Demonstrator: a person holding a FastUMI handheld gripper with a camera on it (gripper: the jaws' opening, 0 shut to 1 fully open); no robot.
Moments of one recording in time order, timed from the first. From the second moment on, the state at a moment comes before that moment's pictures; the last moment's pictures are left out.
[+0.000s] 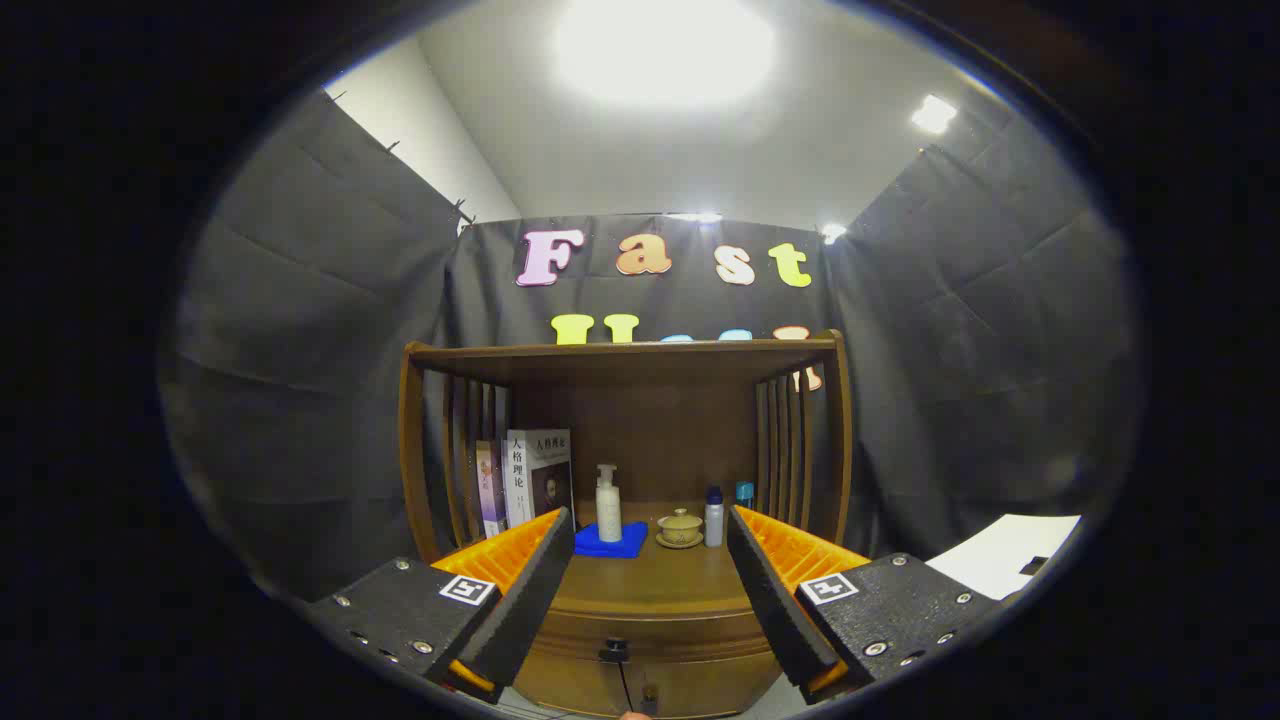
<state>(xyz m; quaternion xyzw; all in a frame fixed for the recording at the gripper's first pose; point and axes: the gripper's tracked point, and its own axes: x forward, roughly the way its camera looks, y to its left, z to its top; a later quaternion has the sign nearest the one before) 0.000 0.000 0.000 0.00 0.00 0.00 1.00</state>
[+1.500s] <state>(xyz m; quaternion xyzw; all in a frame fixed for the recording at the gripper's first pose) 0.021 0.031 -0.064 -0.05 0.06 0.03 1.00</state>
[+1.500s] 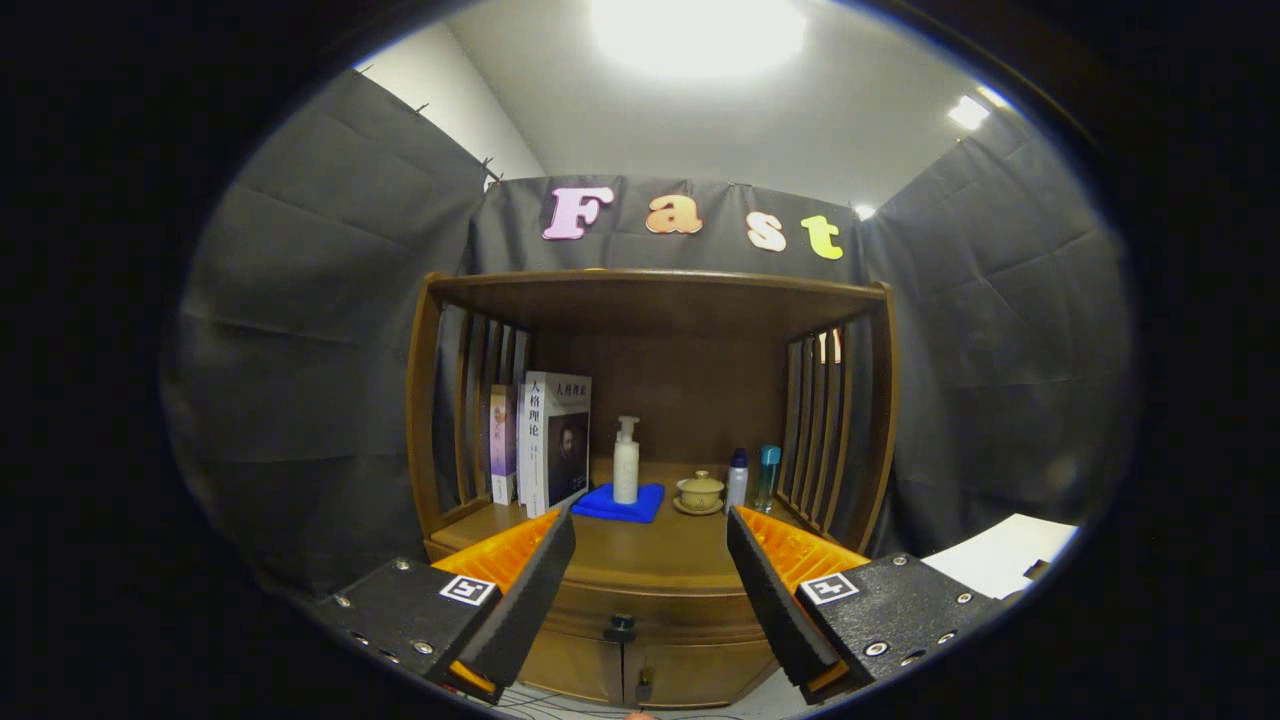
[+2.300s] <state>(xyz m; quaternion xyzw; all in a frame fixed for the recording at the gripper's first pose) 0.067 0.043 -0.180 -0.06 0.16 0.03 0.99</state>
